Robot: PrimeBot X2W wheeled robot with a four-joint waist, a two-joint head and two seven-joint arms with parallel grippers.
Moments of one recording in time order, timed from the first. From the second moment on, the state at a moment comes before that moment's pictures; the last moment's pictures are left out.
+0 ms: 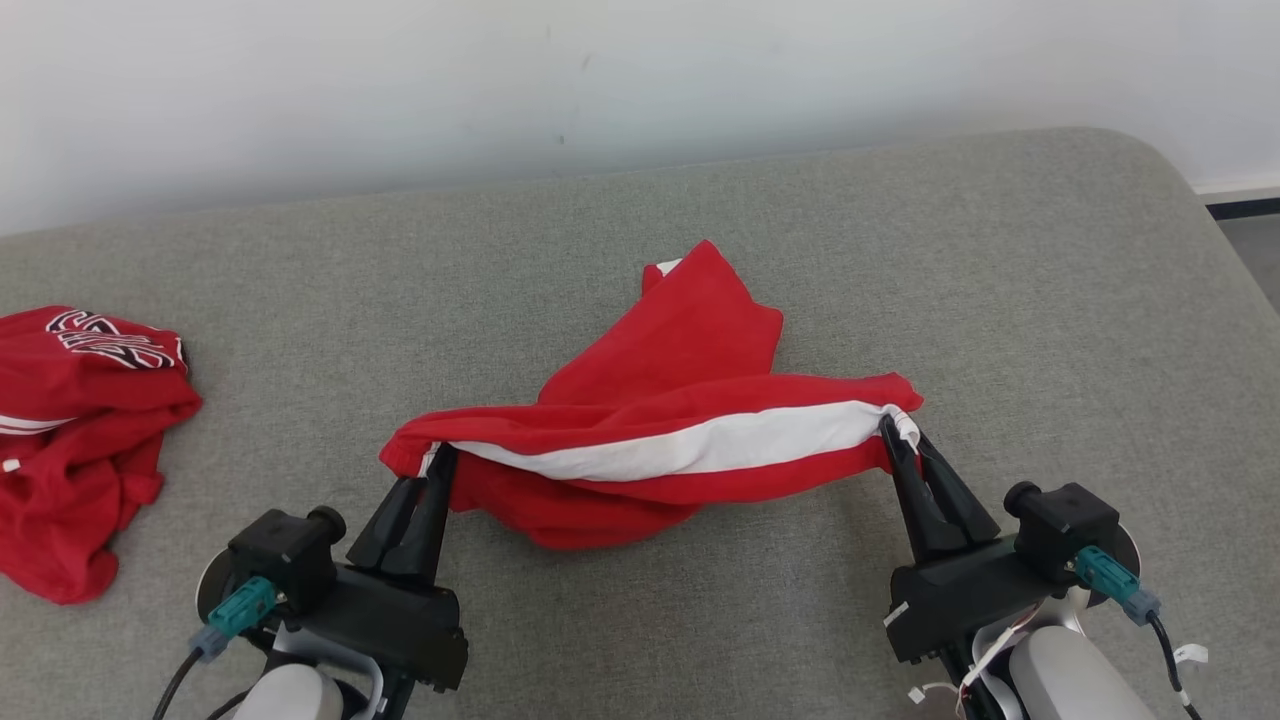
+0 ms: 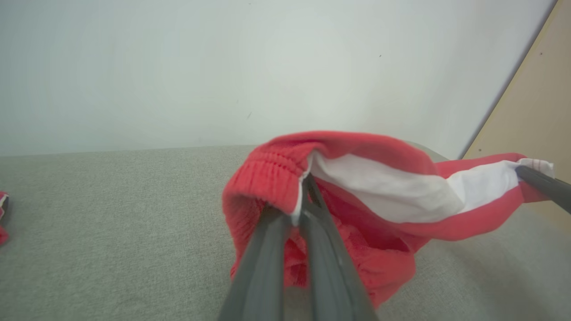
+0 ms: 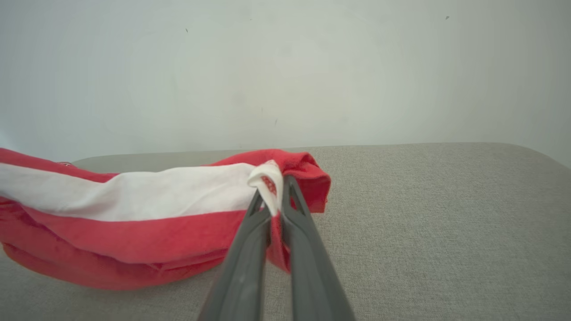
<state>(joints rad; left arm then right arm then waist) -0.29 0.20 -0.30 0.28 -0.40 -0.13 -0.26 -0.30 -0.16 0.27 0.38 0.31 0.13 -0.26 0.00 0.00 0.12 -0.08</state>
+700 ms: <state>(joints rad) -0.18 0.15 -0.29 0.40 -0.42 -0.13 -0.26 -0.25 -0.14 0.25 0.50 0.33 0.13 -0.26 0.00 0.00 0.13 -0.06</state>
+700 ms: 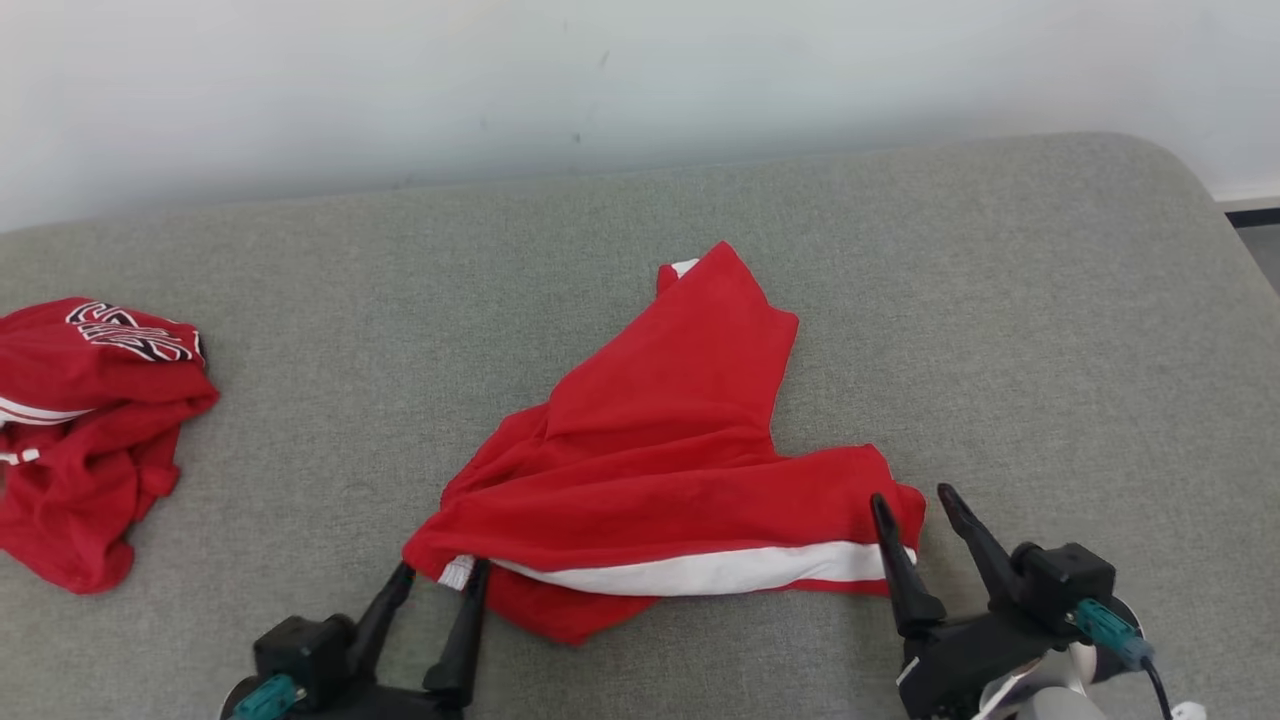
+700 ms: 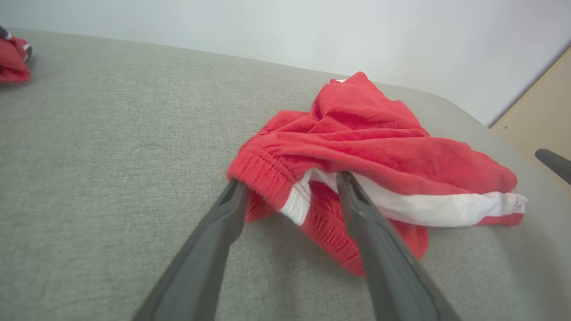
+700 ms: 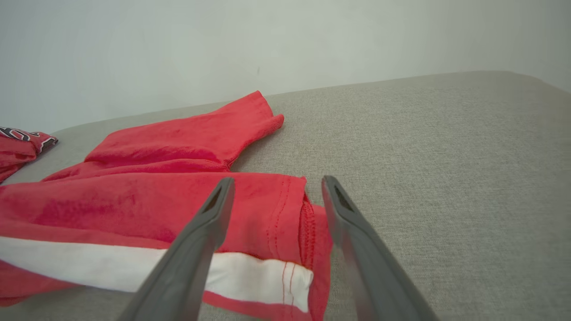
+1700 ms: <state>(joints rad) 0.09 0.10 0.08 0.03 -0.20 -0.09 -0.26 0.03 -0.13 0.07 0.15 0.23 0.13 -0.26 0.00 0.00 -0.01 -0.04</state>
